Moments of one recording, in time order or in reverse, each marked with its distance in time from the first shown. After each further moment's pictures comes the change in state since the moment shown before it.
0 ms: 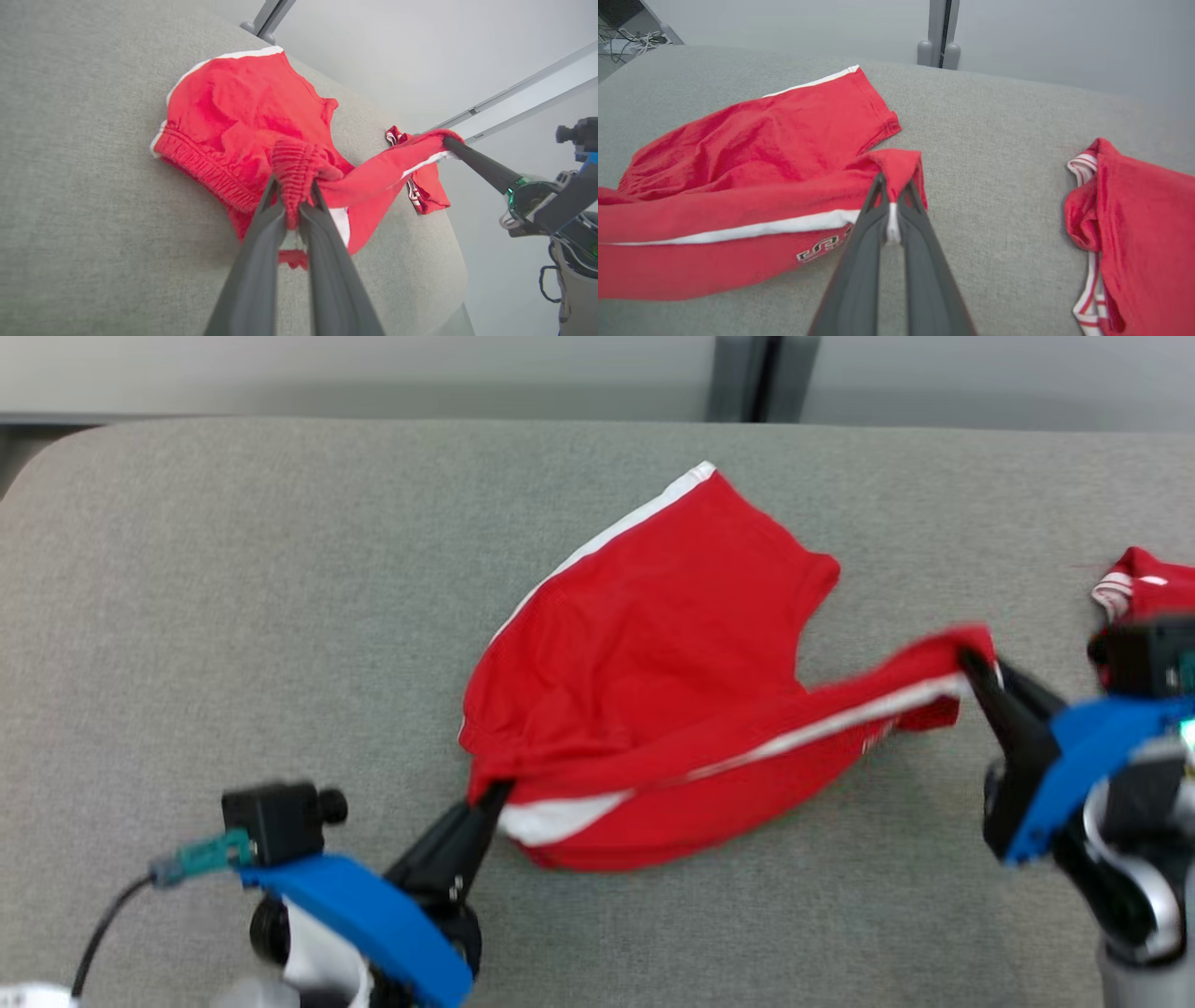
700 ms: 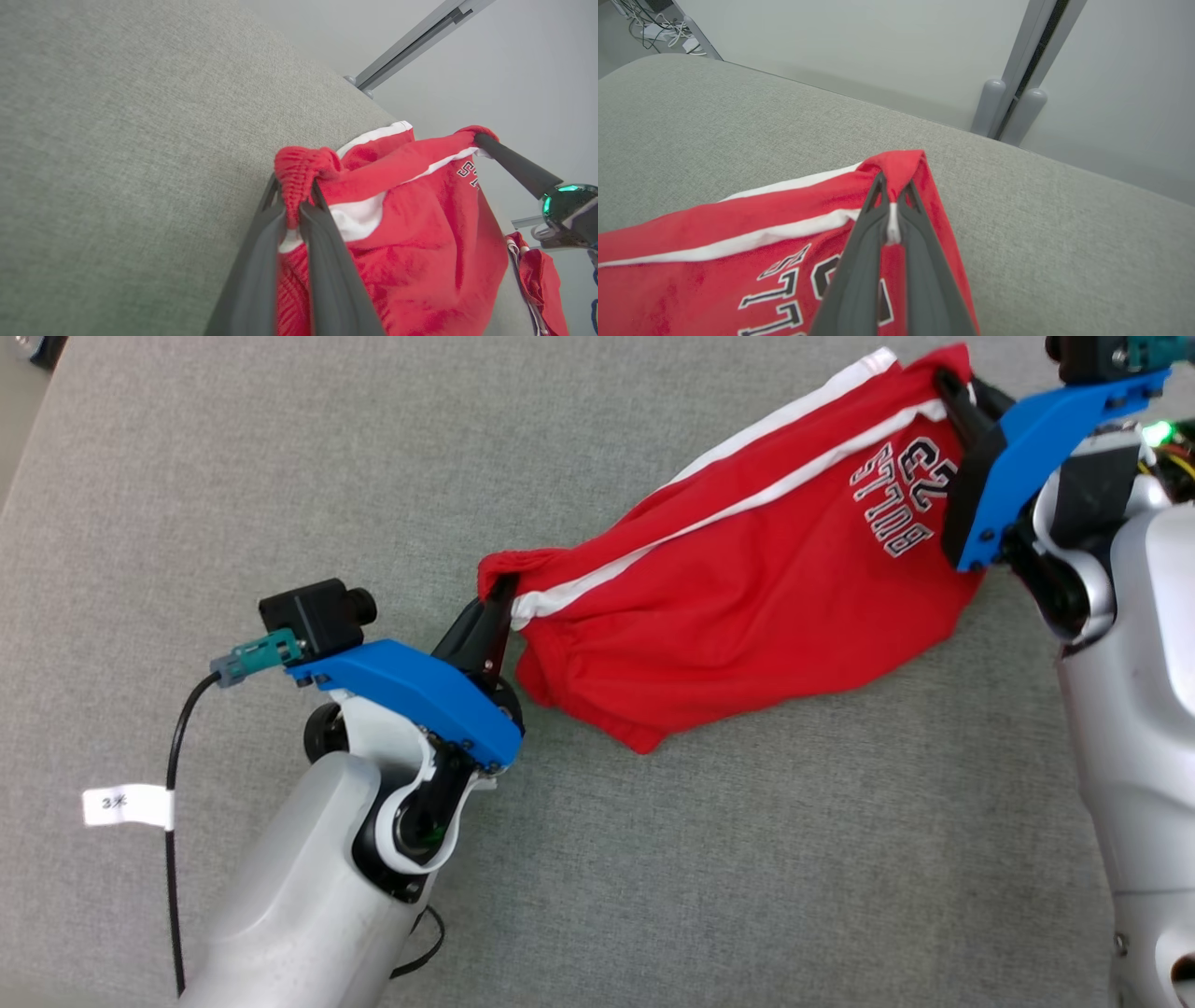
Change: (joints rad) left arm -0.439 -0.274 0.035 0.601 0.018 -0.110 -0.129; right arm -0.687 -0.070 0.159 0.758 -0.048 0.000 -0.294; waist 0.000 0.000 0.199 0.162
